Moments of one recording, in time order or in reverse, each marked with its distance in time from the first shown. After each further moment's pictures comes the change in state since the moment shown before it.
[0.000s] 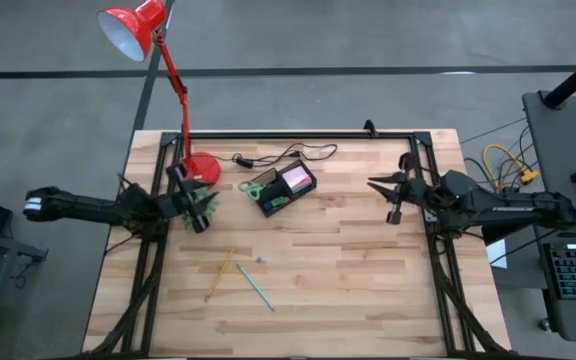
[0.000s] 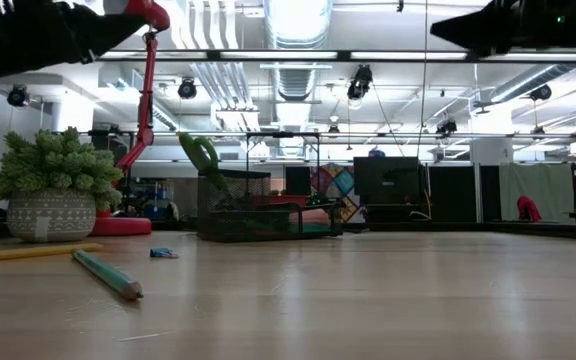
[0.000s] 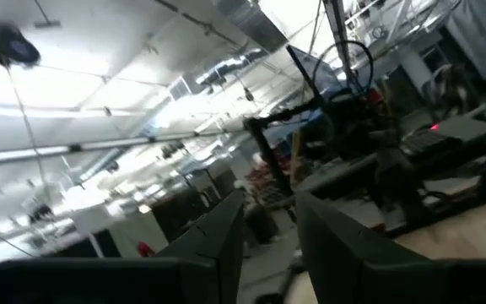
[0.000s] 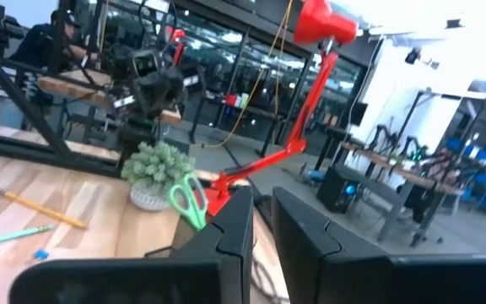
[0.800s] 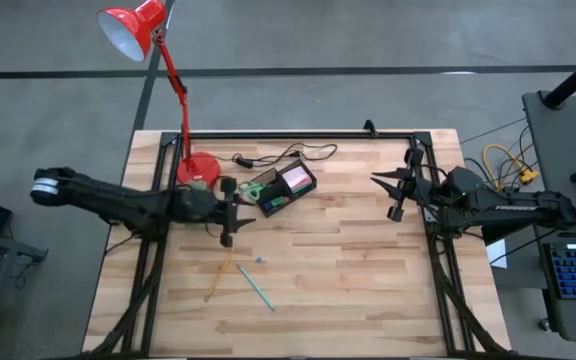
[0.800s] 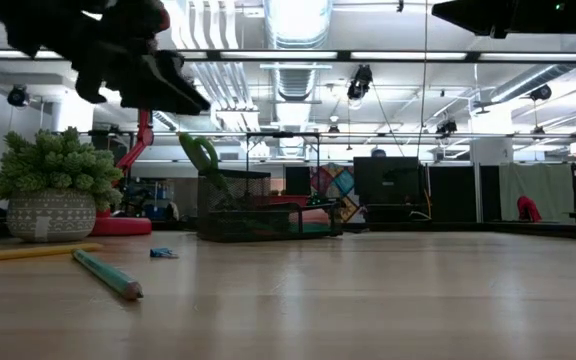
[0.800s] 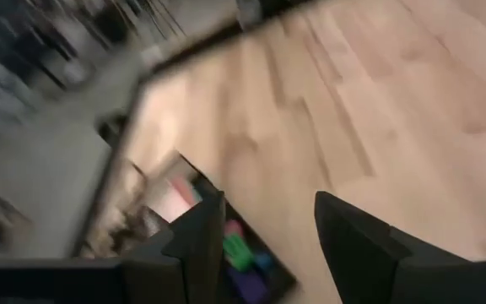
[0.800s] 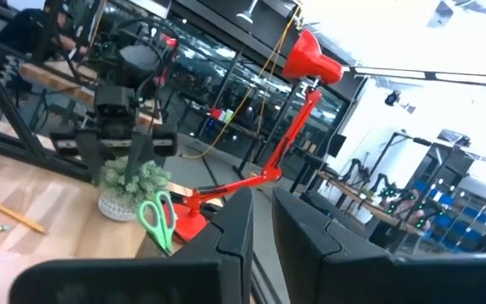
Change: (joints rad) left arm -0.040 0.501 0.446 -0.722 0.003 -0.280; right arm 0.000 0.000 0.062 -0.003 0.000 -0.167
